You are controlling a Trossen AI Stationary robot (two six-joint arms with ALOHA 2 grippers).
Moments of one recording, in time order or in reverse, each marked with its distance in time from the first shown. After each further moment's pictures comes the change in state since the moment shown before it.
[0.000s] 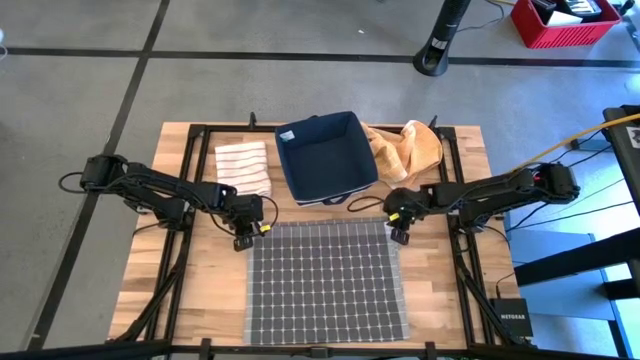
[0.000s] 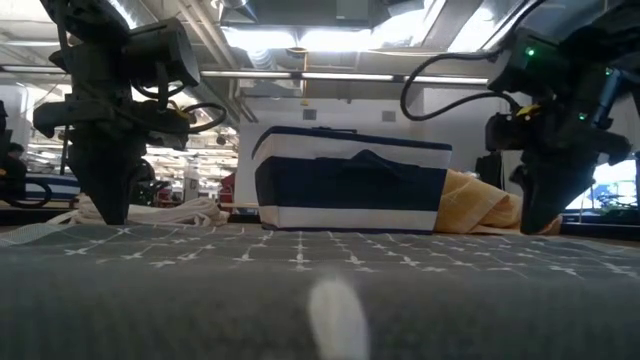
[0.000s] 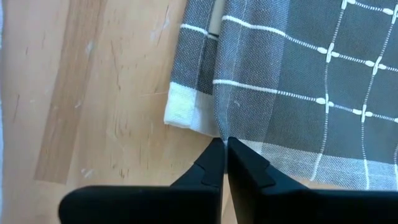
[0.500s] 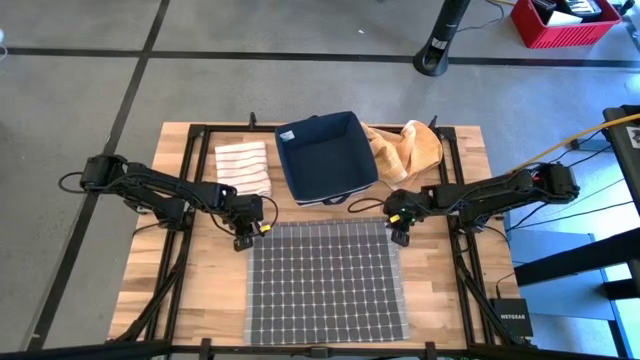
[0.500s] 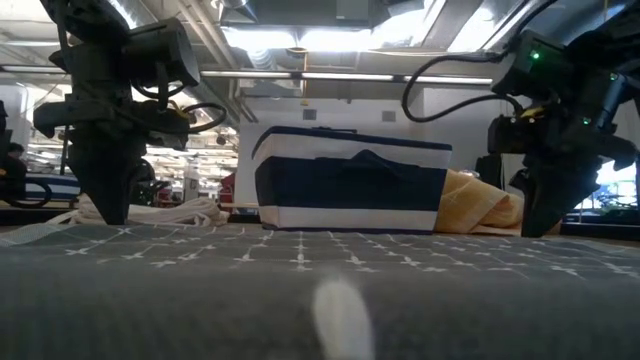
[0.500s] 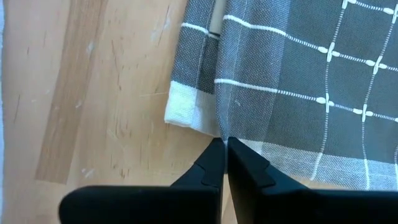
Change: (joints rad) left arm 0.000 0.000 0.000 0.000 -0.001 0.000; right arm 0.001 0.003 -0.032 0.056 0.004 -0.007
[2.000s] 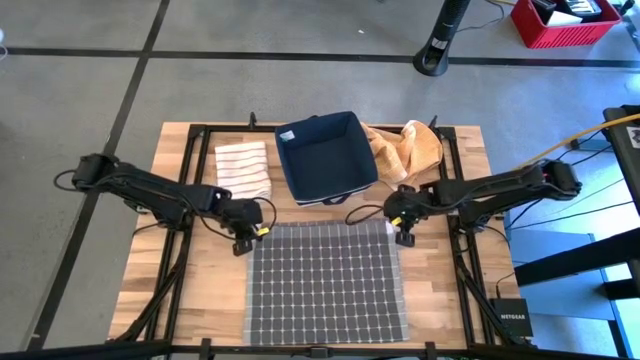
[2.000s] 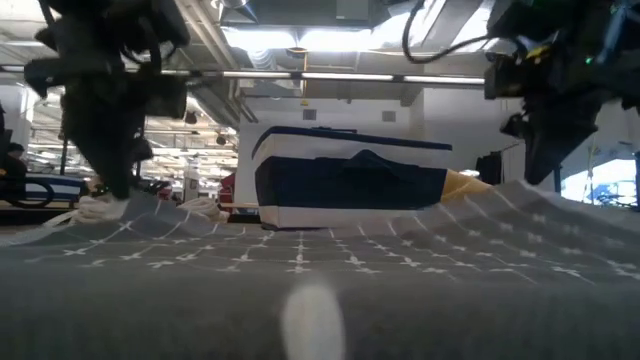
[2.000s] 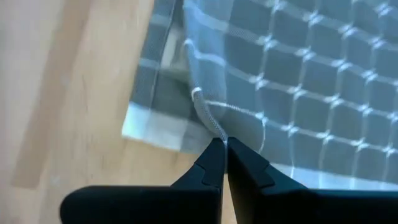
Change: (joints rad) left arm -0.109 -0.102 0.035 -0.001 -0.040 -0.122; right arm 0.135 -0.042 0.282 -0.412 0.112 -0.051
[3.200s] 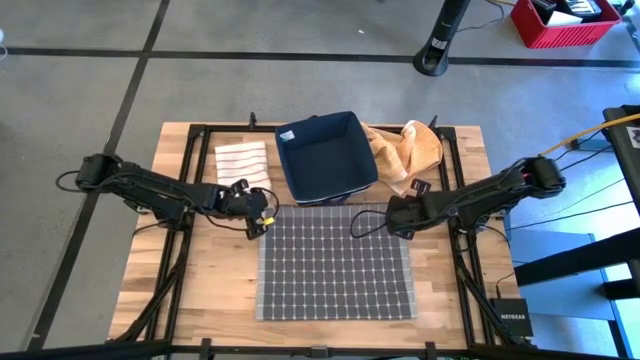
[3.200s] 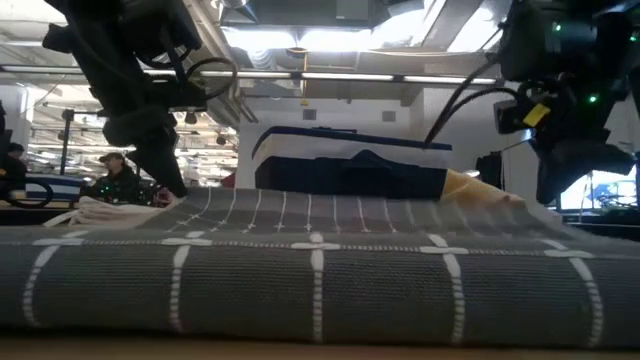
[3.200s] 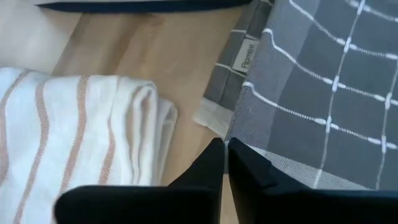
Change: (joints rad) left arm 0.051 0.054 0.009 0.067 -0.438 0.088; right arm 0.099 0.200 0.008 -0.221 0.445 0.297
